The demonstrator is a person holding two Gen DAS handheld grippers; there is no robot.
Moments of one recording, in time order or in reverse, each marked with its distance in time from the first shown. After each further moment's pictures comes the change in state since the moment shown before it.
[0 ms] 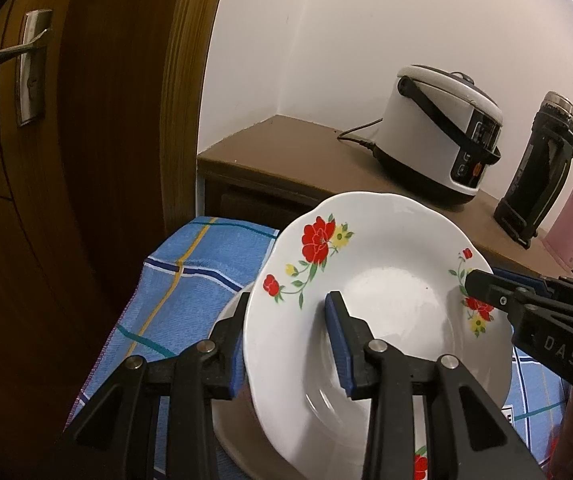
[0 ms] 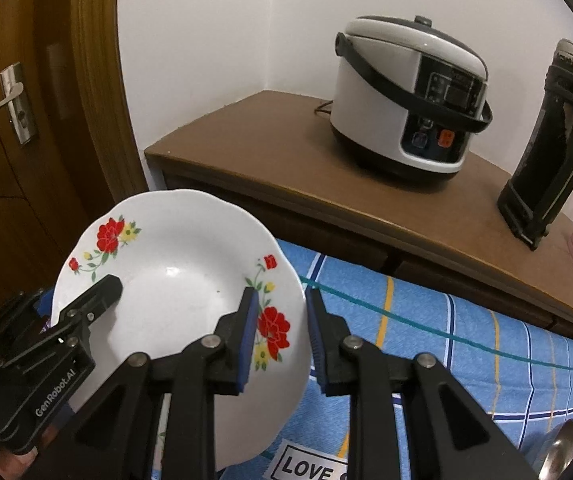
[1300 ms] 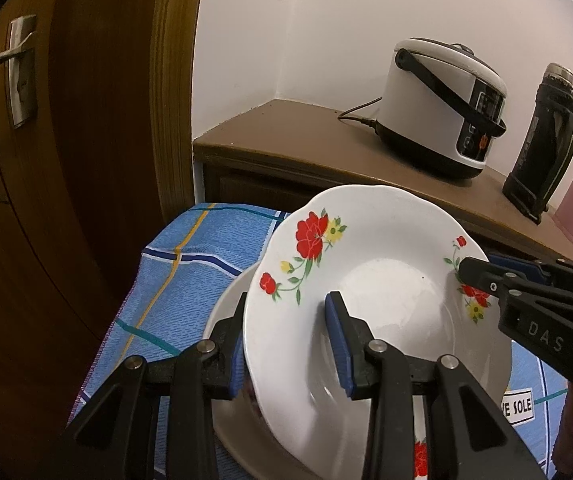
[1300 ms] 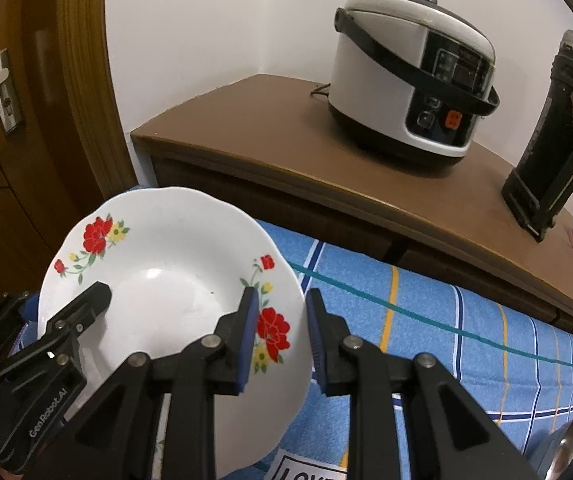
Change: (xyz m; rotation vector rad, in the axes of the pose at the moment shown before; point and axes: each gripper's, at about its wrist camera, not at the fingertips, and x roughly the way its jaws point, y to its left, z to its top) left arm 0.011 -0.007 -0.007 0.063 0.043 0.039; right arm 0.024 0.001 -0.001 0.008 0.051 -0.029
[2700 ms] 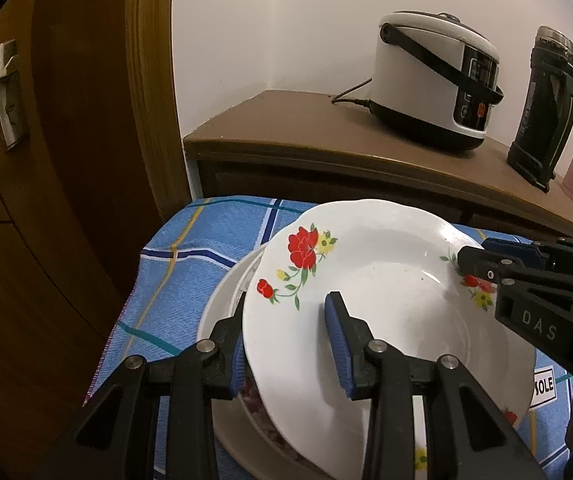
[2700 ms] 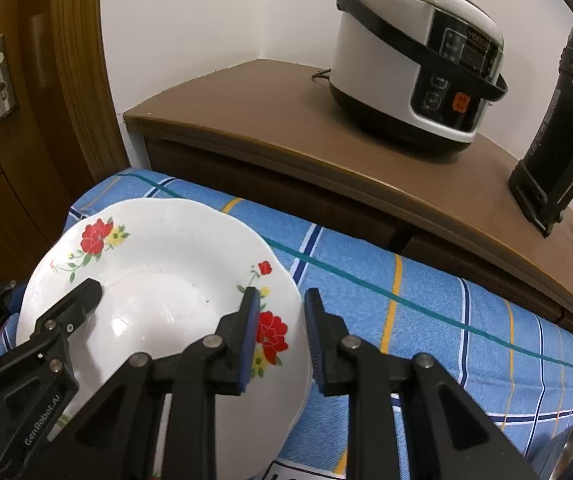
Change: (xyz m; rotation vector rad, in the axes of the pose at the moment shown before) left arm 0.009 -0.011 -0.003 0.090 0.033 0.044; right arm 0.016 0.002 0.004 -0.004 0.038 -0.014
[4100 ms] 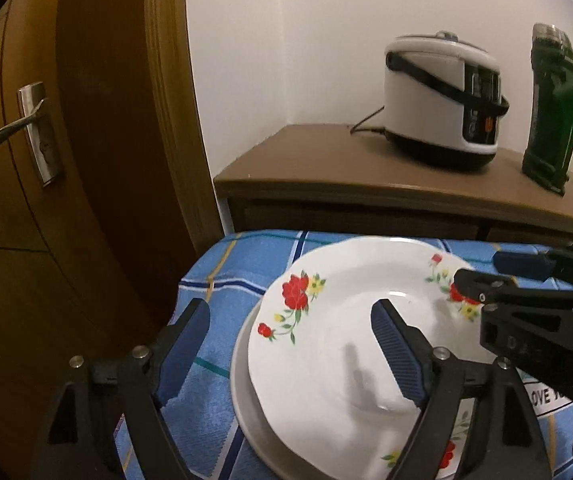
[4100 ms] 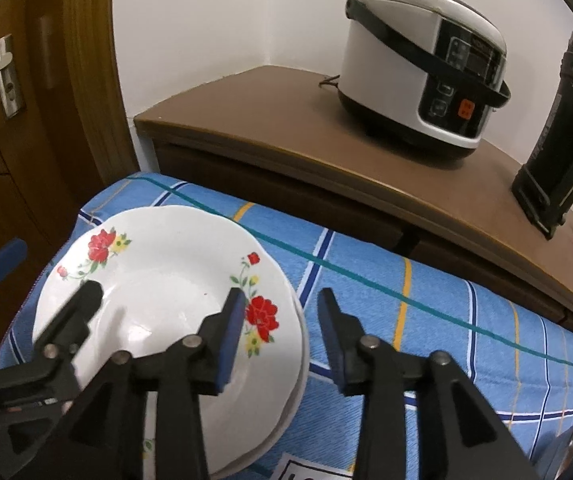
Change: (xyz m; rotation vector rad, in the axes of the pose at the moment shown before) left arm -0.020 -0.003 0.000 0.049 -0.114 0.123; right arm -0.007 0.004 -0.004 0.008 -0.032 0.012
